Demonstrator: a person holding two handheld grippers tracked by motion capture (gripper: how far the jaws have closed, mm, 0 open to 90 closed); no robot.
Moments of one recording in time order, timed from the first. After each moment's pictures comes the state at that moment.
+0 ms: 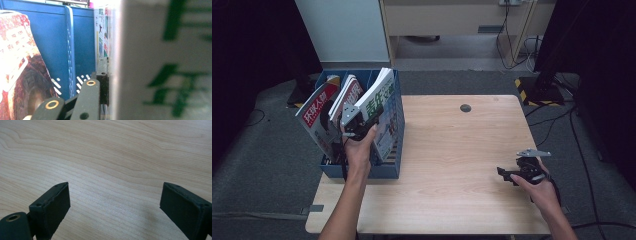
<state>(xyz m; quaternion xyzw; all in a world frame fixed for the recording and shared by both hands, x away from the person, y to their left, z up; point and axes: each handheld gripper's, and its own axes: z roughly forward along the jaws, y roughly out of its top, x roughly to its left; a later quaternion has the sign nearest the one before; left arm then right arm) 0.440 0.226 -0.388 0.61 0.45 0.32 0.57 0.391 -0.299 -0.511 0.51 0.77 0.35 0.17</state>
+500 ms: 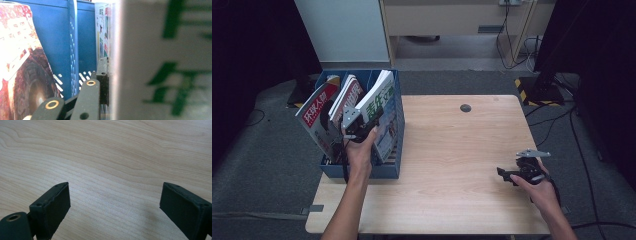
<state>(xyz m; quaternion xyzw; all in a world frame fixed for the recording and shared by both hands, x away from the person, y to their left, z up) 0.440 0.228 -0.400 0.60 0.45 0.33 0.57 0.391 -0.299 -0.513 0.51 0.77 0.35 0.17</state>
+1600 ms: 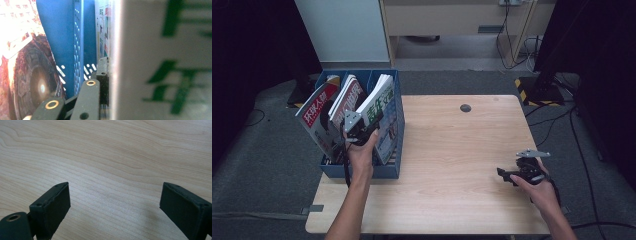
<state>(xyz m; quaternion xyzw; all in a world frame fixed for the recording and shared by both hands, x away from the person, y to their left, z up) 0.441 0.228 -0.416 0.60 0.46 0.33 0.57 0.390 -0.299 -0.514 0.51 0.77 0.35 0.17</state>
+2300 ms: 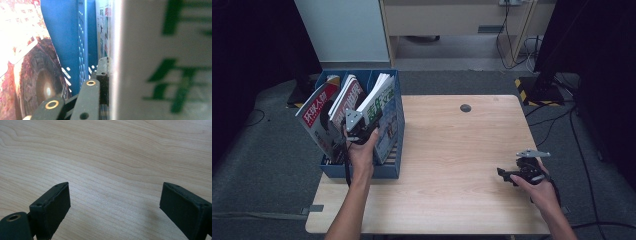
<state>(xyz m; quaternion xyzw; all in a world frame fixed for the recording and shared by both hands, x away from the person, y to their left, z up) 0.444 0.228 -0.415 0.60 0.46 0.35 0.55 0.391 -0.300 -0.515 0.51 0.77 0.35 0.17</state>
